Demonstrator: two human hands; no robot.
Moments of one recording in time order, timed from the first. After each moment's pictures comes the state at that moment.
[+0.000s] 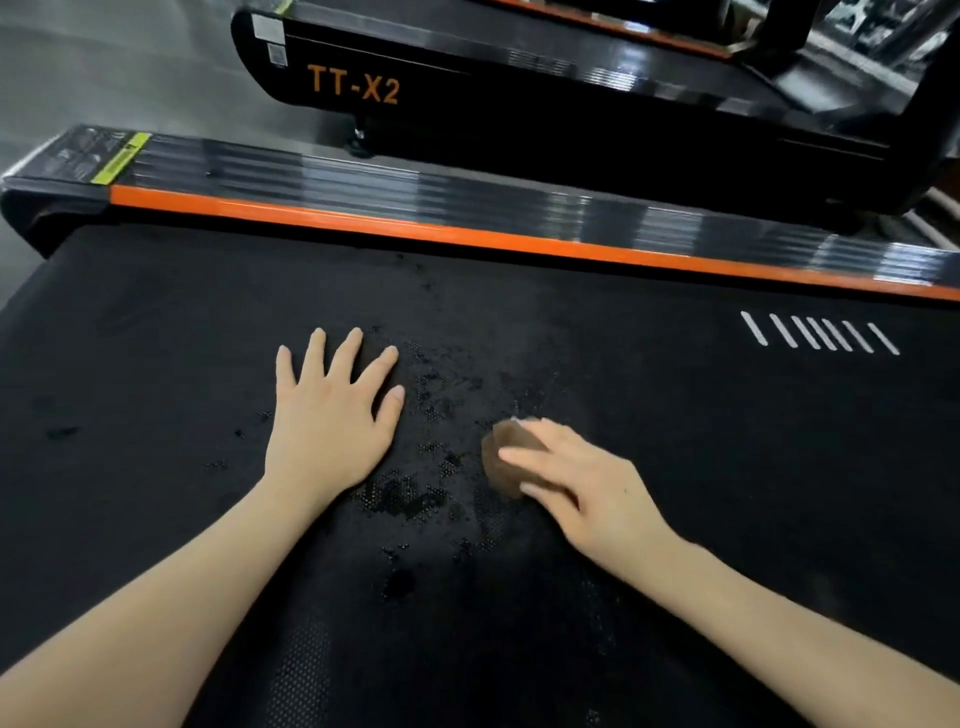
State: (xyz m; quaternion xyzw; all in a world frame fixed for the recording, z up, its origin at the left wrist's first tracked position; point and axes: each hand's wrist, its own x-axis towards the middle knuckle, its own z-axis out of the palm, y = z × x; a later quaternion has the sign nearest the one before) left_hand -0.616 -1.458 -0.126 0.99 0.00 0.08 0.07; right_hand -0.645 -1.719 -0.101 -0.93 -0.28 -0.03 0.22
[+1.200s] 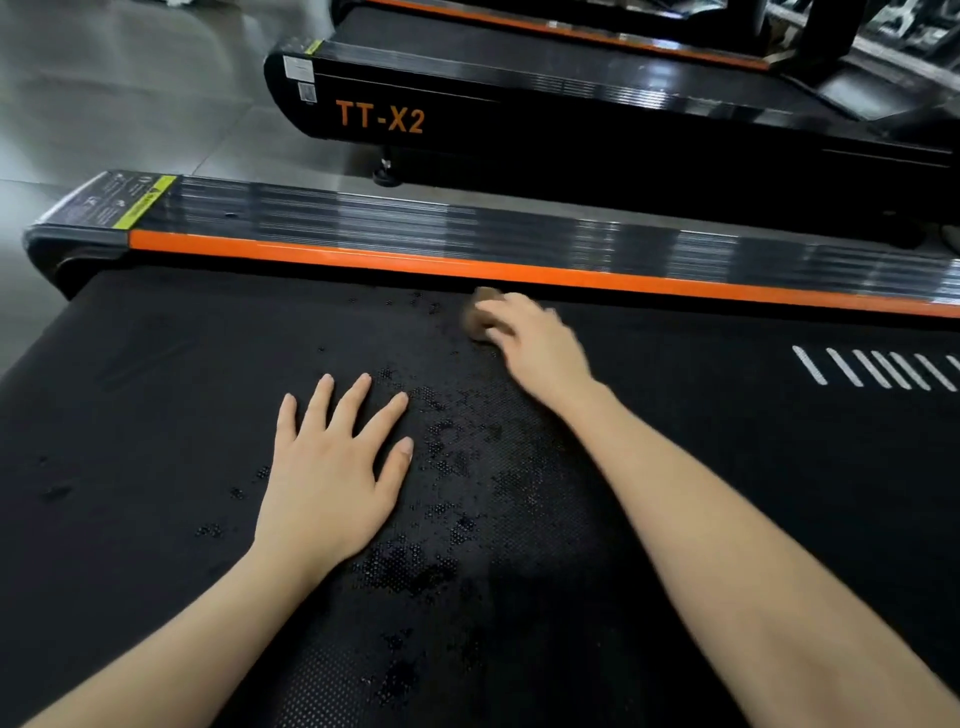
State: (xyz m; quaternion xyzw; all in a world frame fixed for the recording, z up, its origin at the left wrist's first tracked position) left_hand -0.615 -1.456 -0.130 0.99 0.01 0.08 0.07; right_hand -0.455 -1.647 -0.107 -0.96 -0.20 -0.10 0.19
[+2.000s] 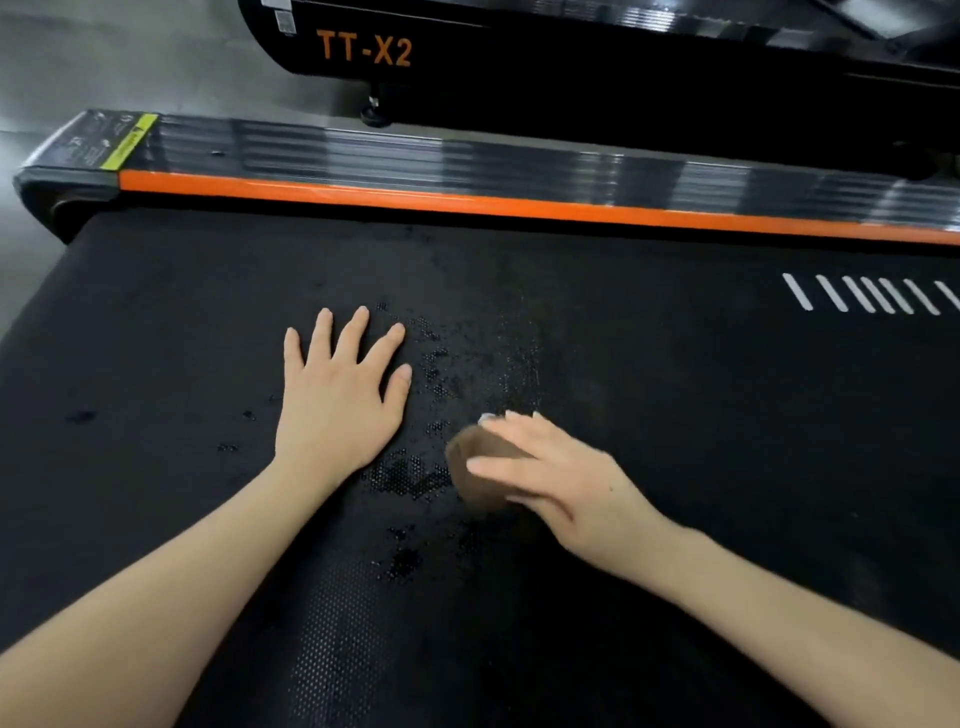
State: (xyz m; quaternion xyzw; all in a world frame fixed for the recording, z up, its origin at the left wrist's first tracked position) left_hand -0.614 -1.460 -0.130 0.99 0.02 0.09 0.07; right_hand -0.650 -1.708 -0.113 -0.87 -0.42 0.01 0.26
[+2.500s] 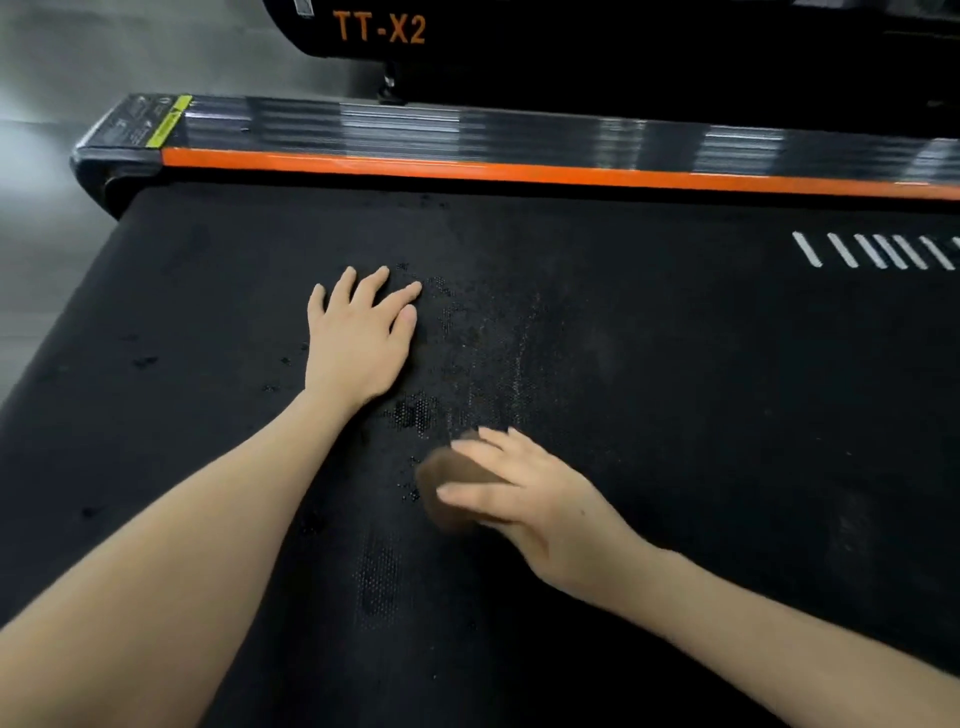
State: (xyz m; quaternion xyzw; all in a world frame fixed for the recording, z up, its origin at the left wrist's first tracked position) left_hand -0.613 -1.454 -0.124 0.99 0.03 0.08 0.13; right_hand -0.714 -1.680 -0.109 -0.85 -0.45 0.03 0.26
